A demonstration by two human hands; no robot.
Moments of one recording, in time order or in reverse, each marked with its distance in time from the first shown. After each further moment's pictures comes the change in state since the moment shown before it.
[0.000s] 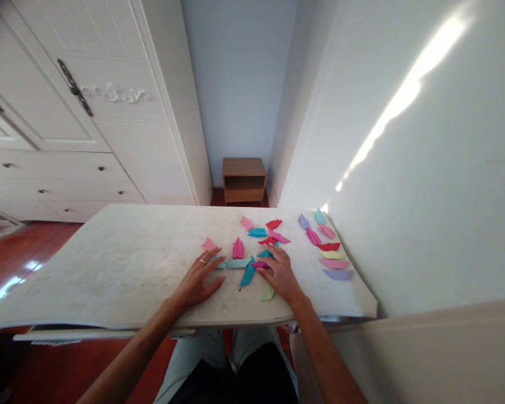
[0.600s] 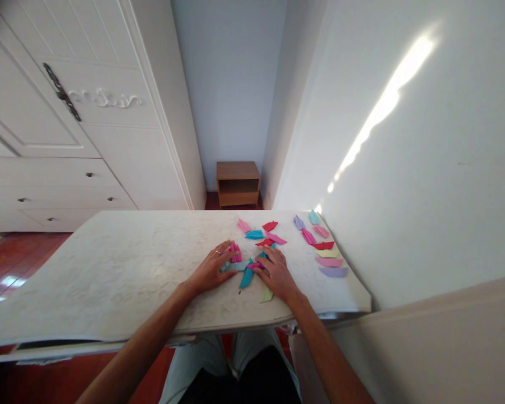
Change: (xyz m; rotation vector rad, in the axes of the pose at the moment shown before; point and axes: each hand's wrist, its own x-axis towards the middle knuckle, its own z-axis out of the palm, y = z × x) left_hand 0.046 -0.007 0.018 -0.112 -0.150 0.077; right_hand 0.001 -0.001 0.005 -0.107 -0.009 -0.033
